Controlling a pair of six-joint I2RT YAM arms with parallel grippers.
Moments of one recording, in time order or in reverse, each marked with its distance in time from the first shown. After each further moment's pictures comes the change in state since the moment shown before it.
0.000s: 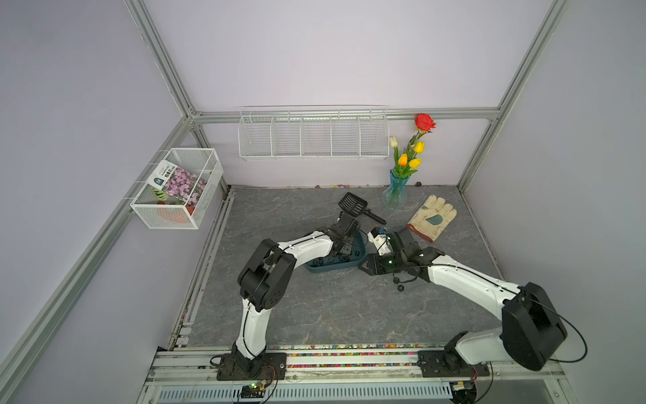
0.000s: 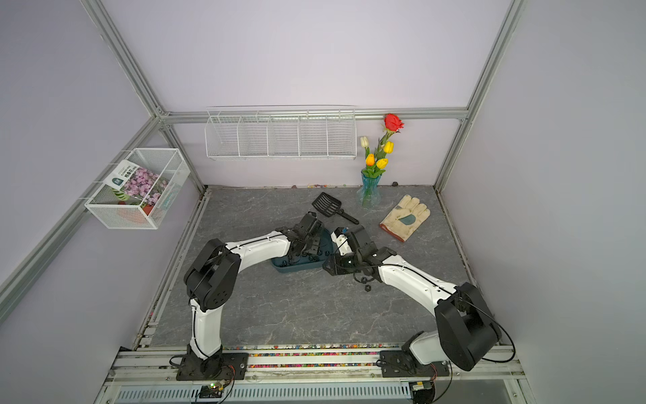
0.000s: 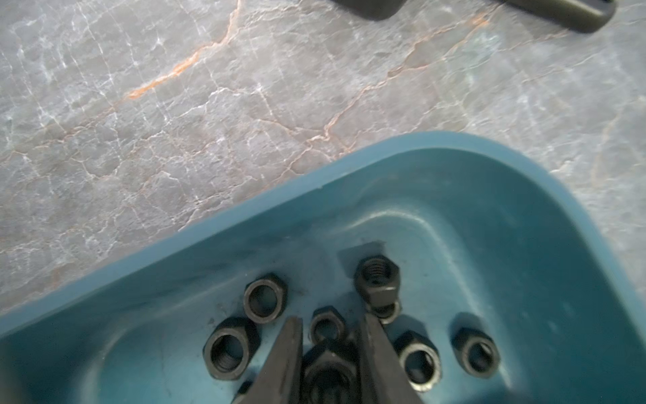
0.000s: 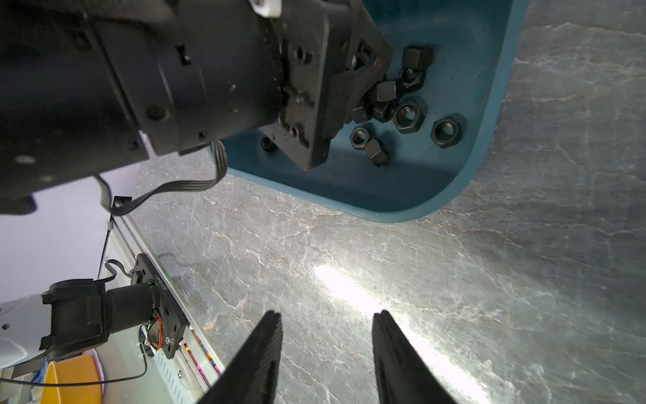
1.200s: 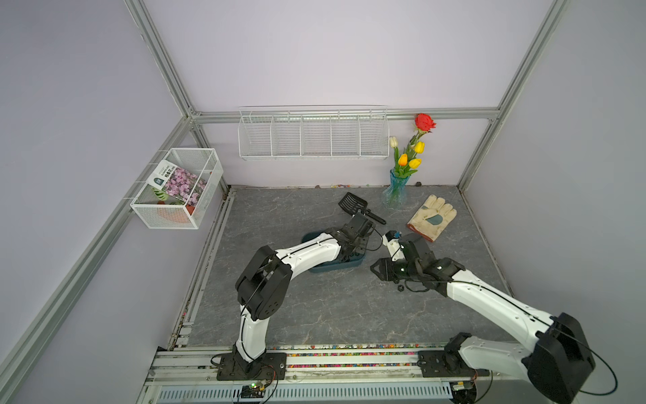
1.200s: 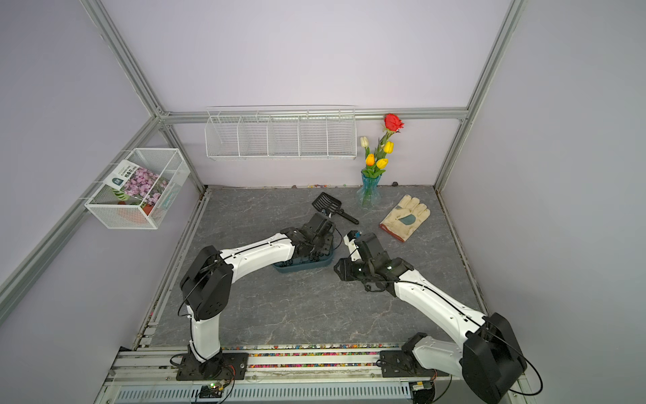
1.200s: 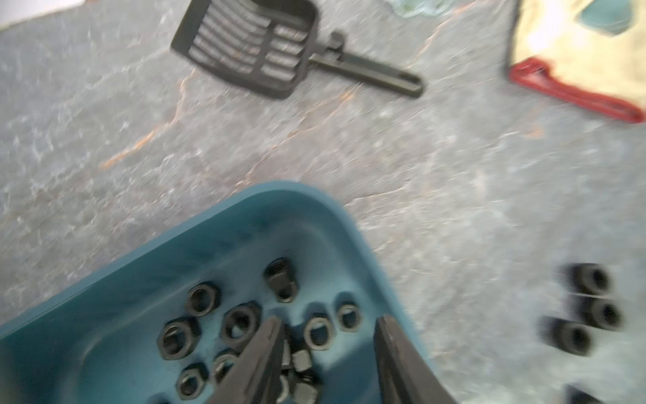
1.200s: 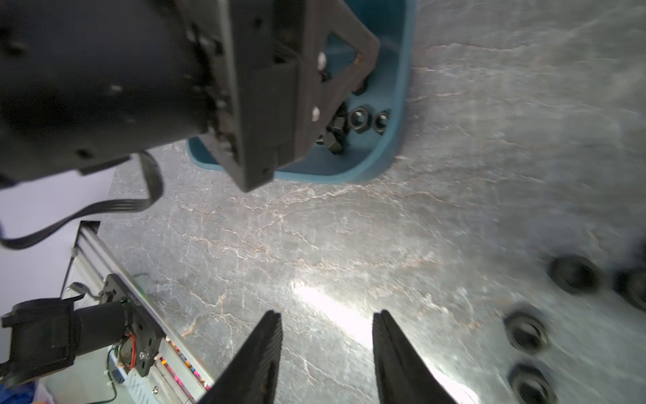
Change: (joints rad) left arm -0.125 -0.077 0.082 -0.020 -0.016 0.018; right arm 0.003 -0.254 -0.109 -0.092 0.183 0.047
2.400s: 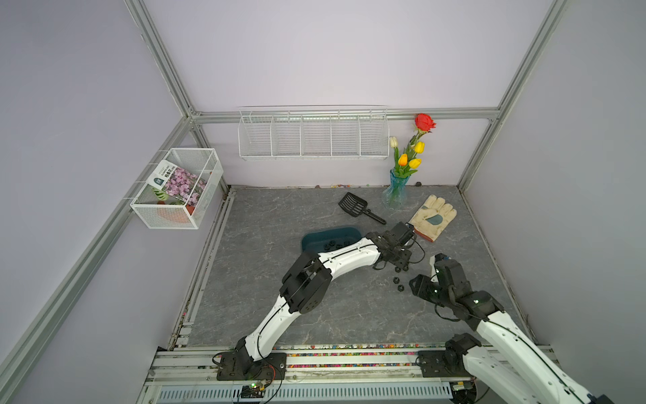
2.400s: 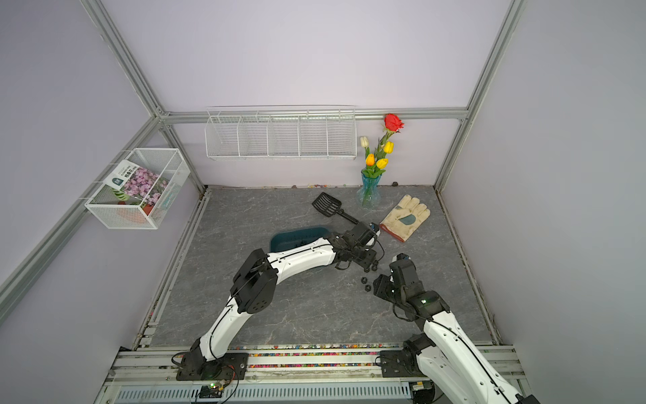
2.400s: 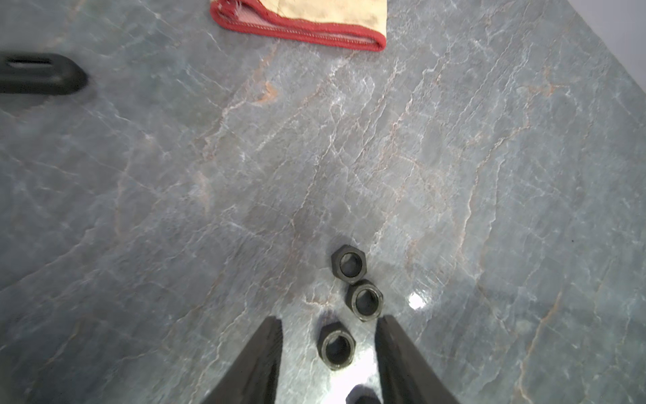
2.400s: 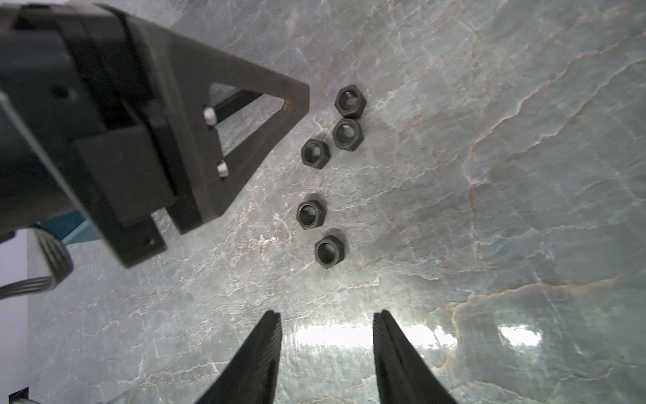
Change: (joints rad) left arm -0.176 0.406 0.505 -0.138 0.301 0.056; right arm -0.239 -0.423 -0.285 -0.212 0.166 0.209
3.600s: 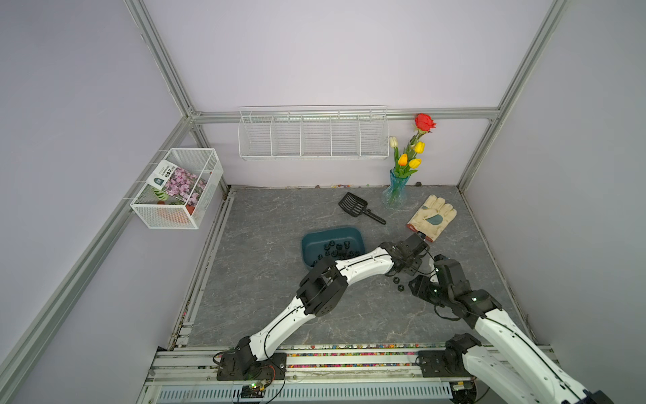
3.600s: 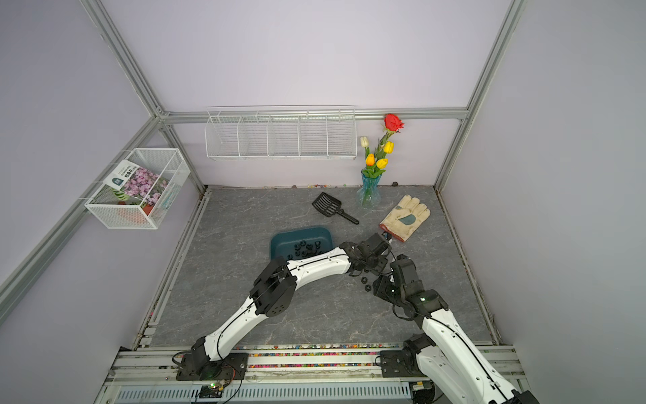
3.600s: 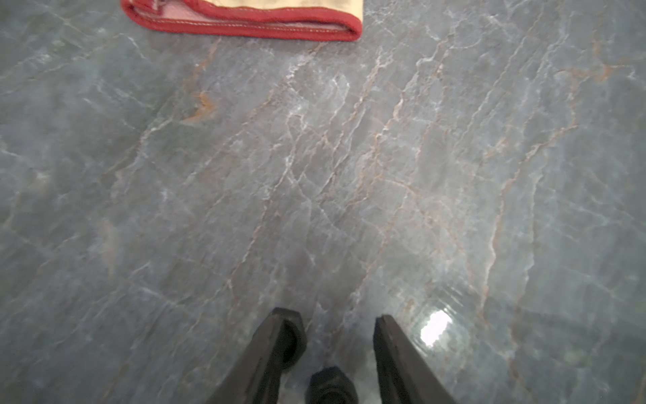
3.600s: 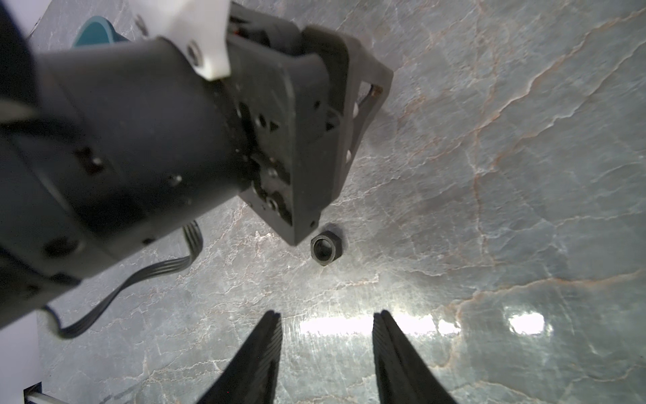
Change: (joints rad) left arm -0.066 0.188 0.192 0.006 -0.127 0.019; right arm -0.024 0.032 -0.007 0.013 -0.043 0.003
